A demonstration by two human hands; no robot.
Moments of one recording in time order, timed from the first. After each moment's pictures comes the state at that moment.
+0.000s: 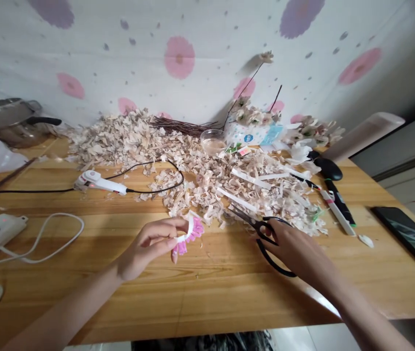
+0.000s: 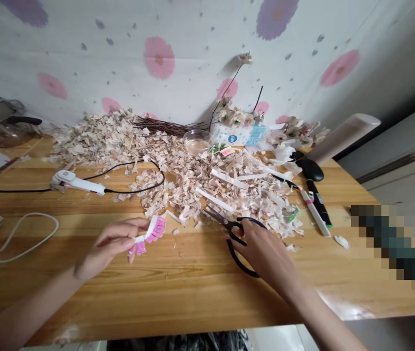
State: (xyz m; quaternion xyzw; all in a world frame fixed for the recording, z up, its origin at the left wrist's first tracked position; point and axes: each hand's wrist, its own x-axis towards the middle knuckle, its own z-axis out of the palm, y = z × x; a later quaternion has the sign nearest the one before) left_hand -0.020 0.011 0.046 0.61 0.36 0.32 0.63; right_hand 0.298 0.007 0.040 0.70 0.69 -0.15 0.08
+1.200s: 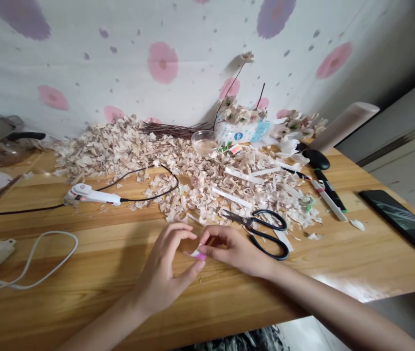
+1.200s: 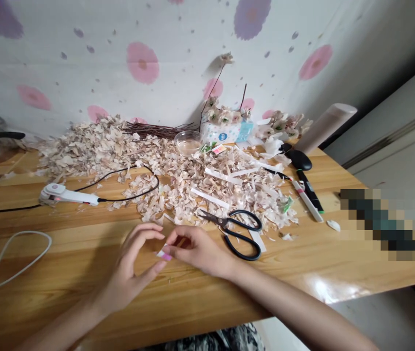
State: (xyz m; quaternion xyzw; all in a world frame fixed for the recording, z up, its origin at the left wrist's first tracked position) left_hand 0.011 -0.011 0.034 0.76 0.45 0.31 0.34; right_hand 0.205 0.013 0.034 0.40 0.59 -0.64 -0.26
